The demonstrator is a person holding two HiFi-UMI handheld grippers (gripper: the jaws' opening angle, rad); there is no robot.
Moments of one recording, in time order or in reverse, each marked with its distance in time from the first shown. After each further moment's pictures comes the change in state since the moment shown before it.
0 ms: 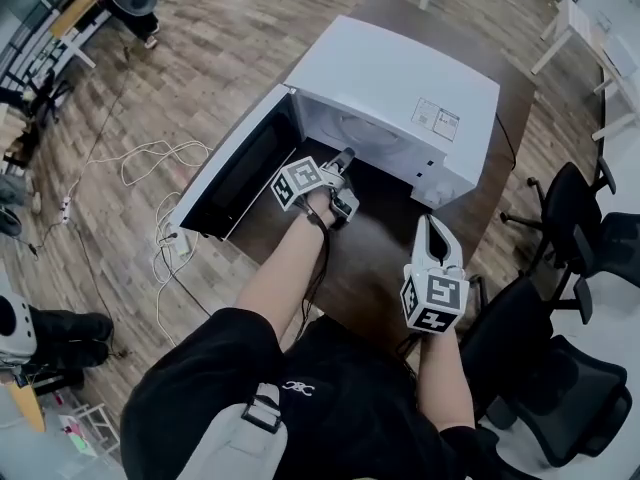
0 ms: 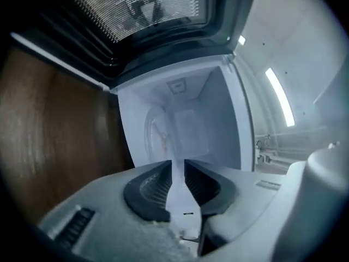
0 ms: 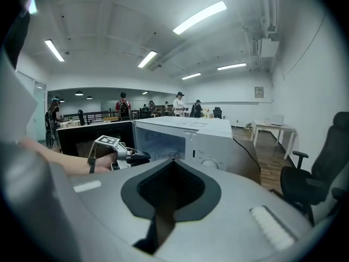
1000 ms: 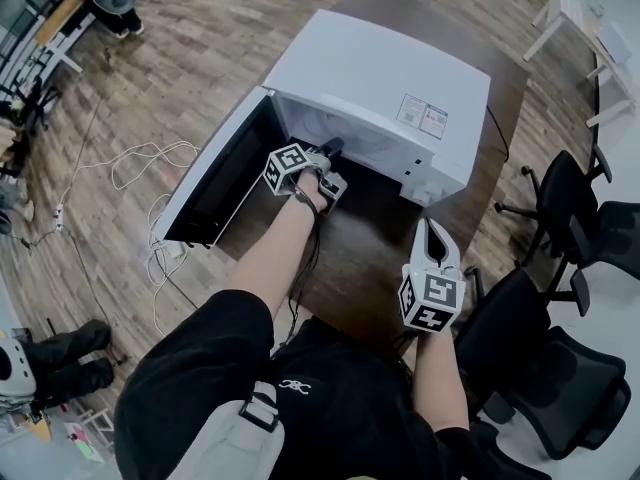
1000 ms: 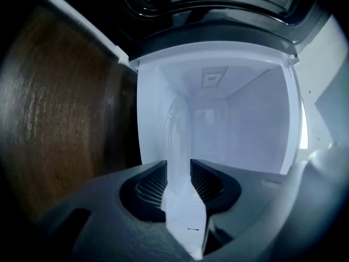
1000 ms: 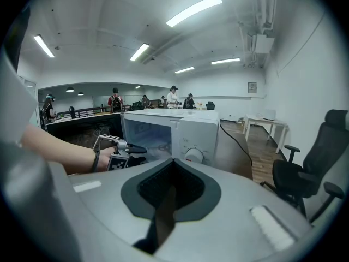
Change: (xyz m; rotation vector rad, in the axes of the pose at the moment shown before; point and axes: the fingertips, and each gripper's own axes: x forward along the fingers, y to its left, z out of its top) left arm 0.048 0.053 0.009 -0.220 0.049 0.089; right arm 0.011 -0.033 -0.024 0.035 0.068 -0.069
